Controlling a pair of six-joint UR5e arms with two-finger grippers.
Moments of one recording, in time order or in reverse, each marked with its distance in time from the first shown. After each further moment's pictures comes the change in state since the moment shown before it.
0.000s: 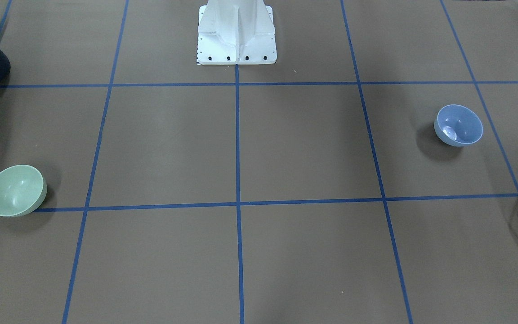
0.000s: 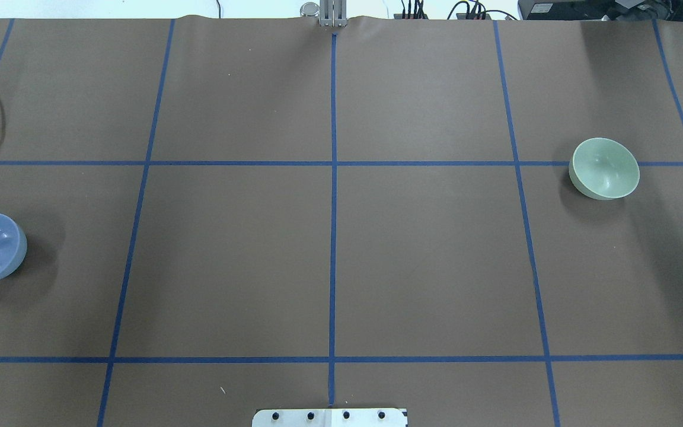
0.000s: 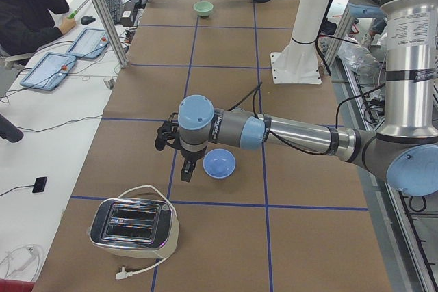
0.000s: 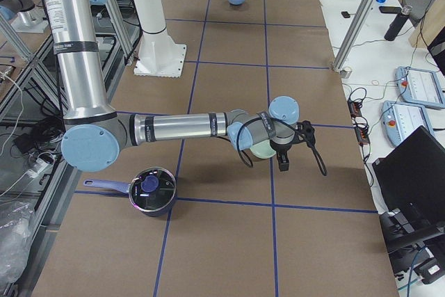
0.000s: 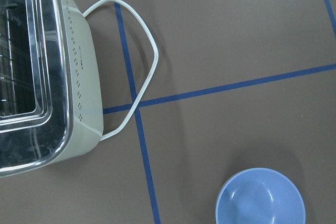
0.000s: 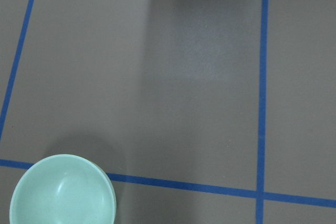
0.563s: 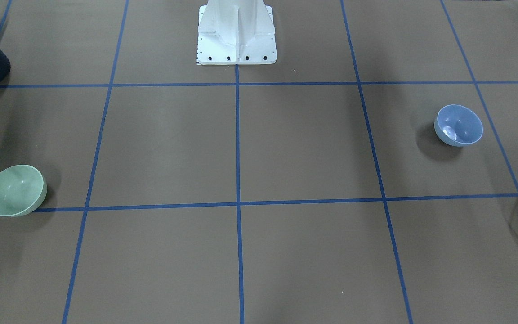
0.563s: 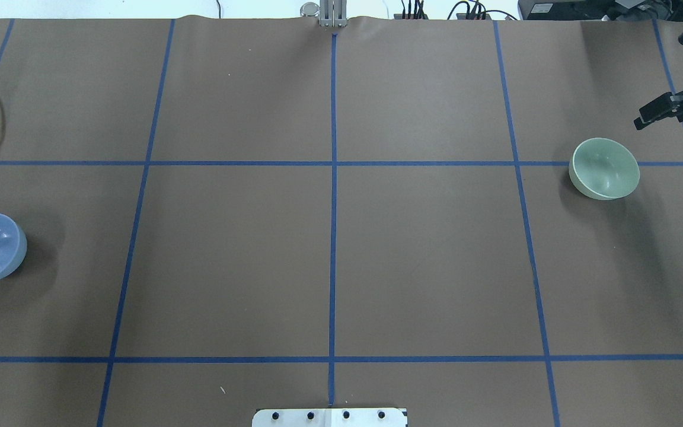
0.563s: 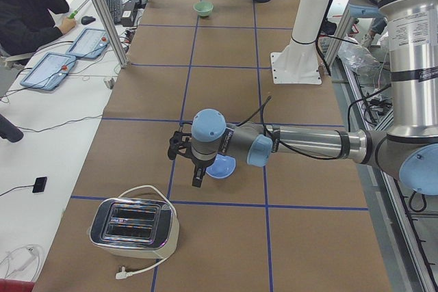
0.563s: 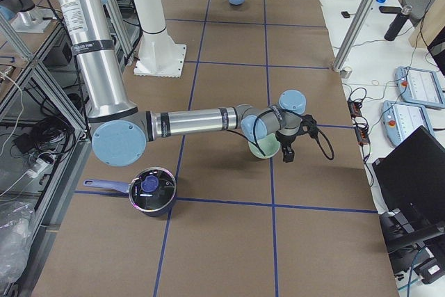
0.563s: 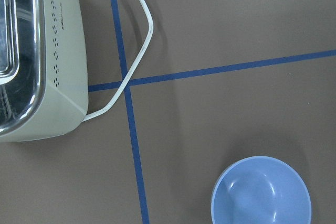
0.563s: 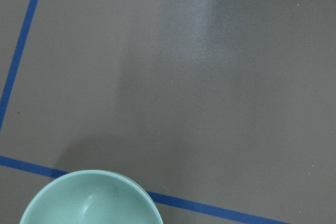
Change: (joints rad) left arm 0.099 0.090 0.043 -0.267 0.018 -0.218; right arm -0.090 0.092 -0.093 0.008 -0.052 0.016
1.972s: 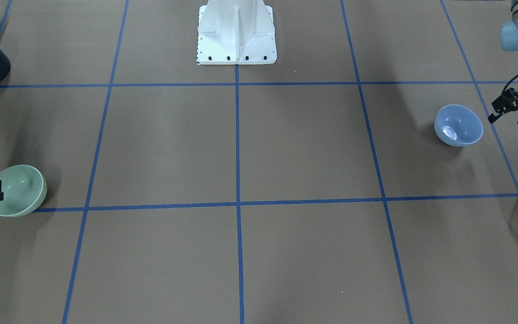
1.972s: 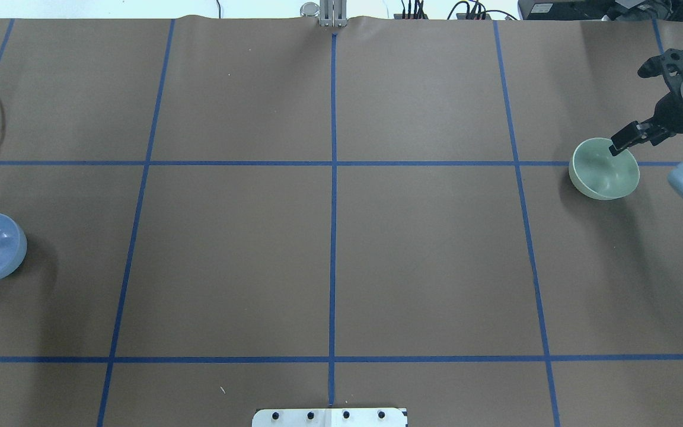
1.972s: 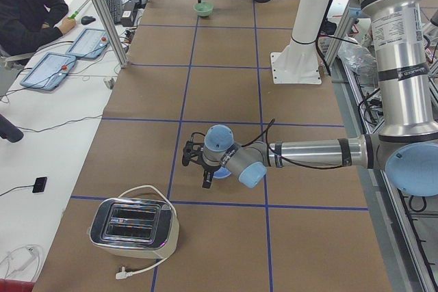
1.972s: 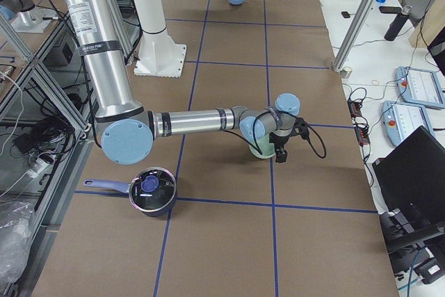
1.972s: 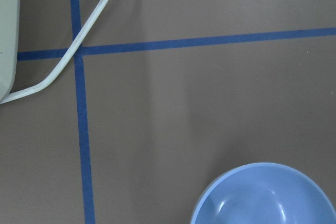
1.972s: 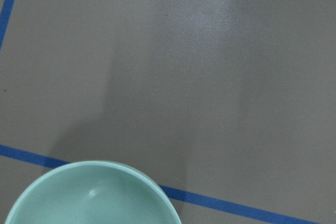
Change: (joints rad) left arm 0.242 0.015 0.179 -0.445 0.107 -0.344; right arm -0.103 -0.005 -0.025 0.001 -0.049 0.006
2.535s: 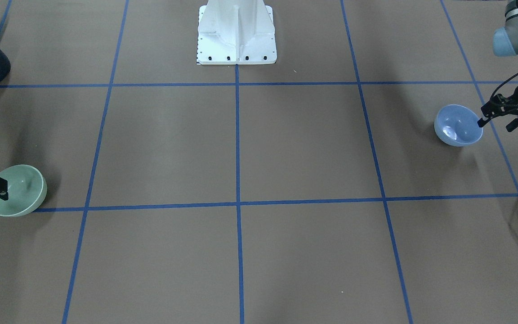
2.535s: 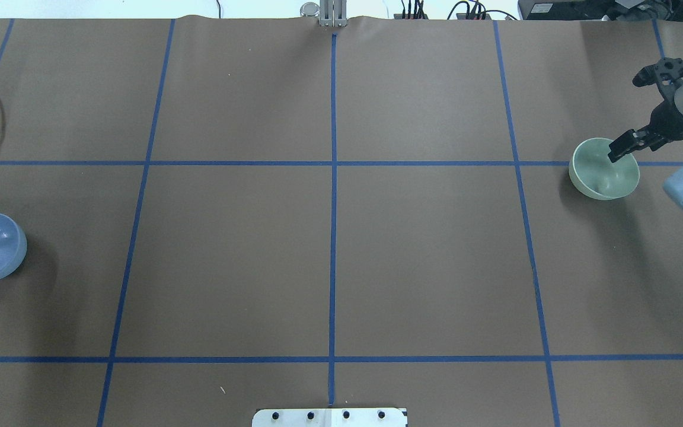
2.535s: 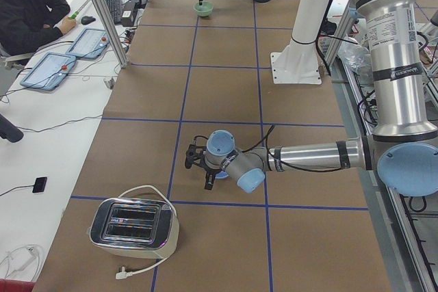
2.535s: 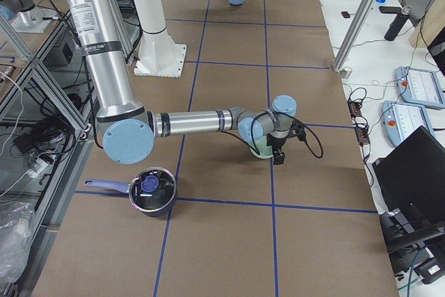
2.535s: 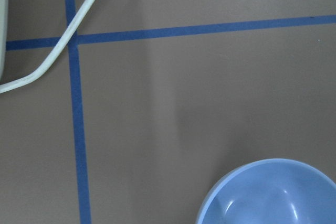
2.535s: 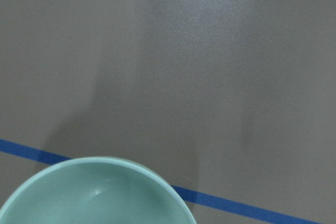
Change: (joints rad) left arm 0.072 -0.008 0.053 -0.110 0.036 -0.088; right arm -0.018 -0.012 -0.014 0.020 -0.032 -0.003
